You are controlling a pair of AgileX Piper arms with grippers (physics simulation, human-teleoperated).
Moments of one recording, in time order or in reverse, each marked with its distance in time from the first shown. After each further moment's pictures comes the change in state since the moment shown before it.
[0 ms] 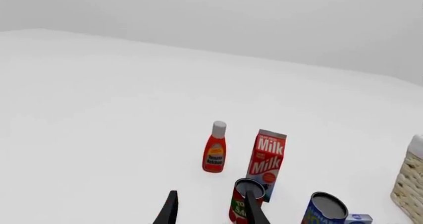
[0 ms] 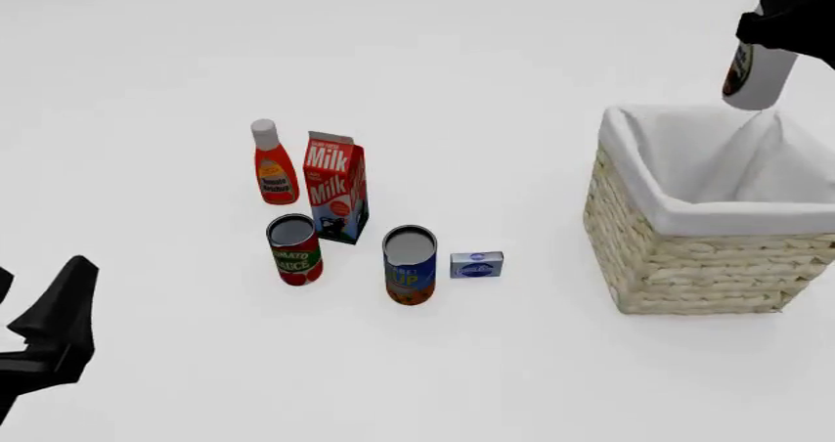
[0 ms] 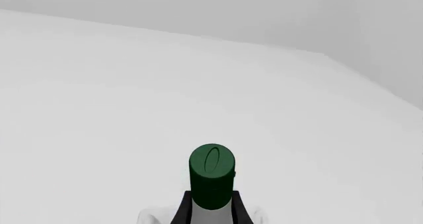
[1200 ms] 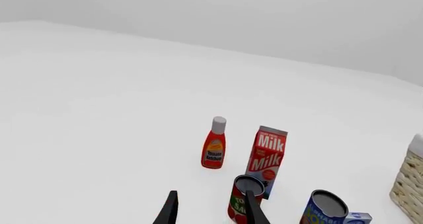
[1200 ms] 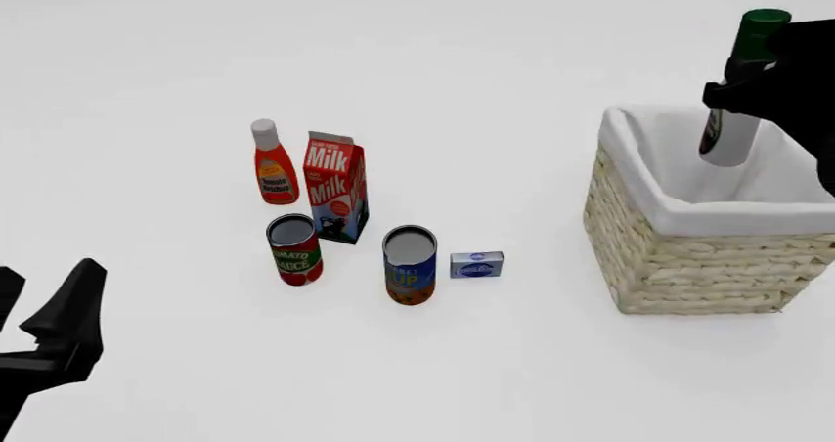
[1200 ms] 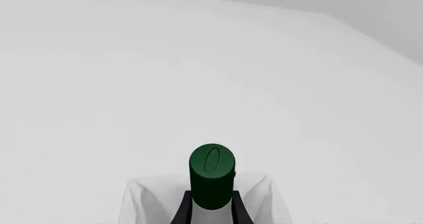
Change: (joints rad) left arm 0.001 0.044 0.027 -0.055 -0.019; right arm -0.030 0.123 0.121 -0.116 0.012
